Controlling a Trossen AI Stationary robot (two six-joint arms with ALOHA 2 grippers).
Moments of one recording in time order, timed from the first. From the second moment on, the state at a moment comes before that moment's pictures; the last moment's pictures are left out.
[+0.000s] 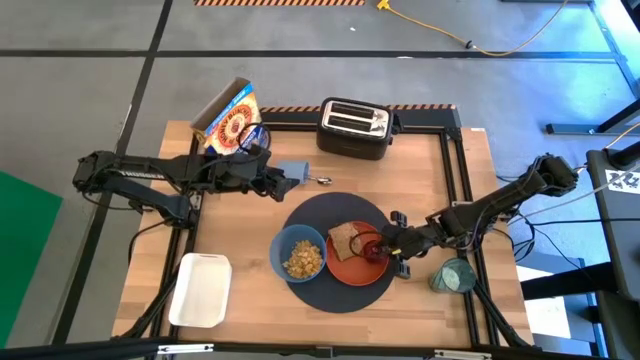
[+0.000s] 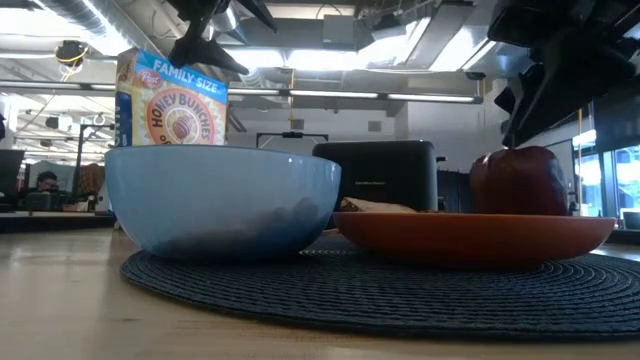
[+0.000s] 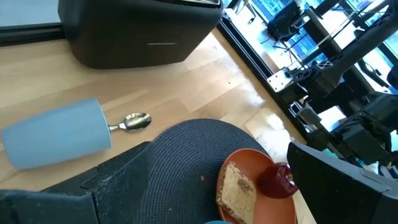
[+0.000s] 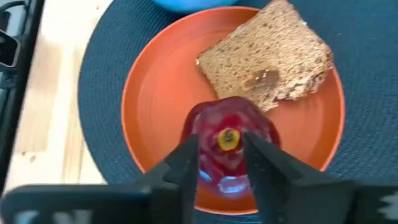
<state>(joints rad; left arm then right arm) 0.01 1.13 1.00 -0.42 -0.36 -0.88 0.44 1.23 0.70 -0.34 0.17 0.47</state>
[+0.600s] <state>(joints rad) 0.06 1.27 1.00 -0.38 -0.29 -0.52 0.41 1.22 1.03 -0.77 0.51 0.54</state>
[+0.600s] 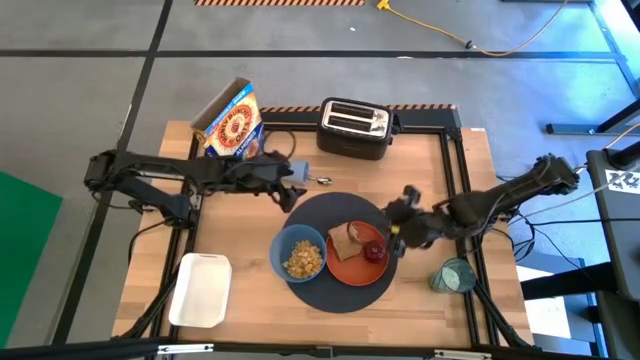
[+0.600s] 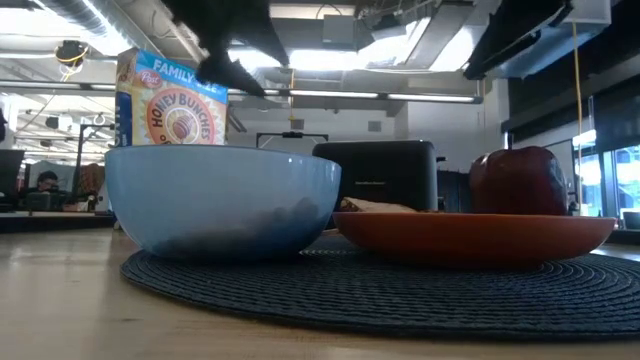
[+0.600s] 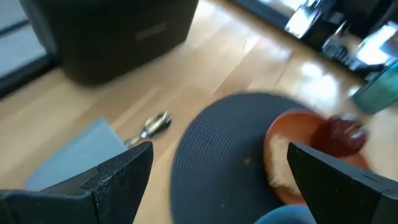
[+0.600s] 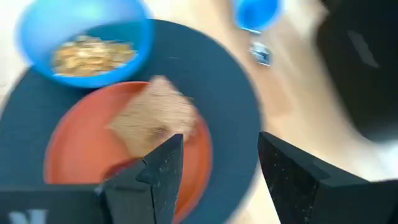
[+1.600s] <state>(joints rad) 0.34 1.93 1.63 -0.91 -0.29 -0.45 -0.09 0.96 0.87 -0.67 0.20 0.63</state>
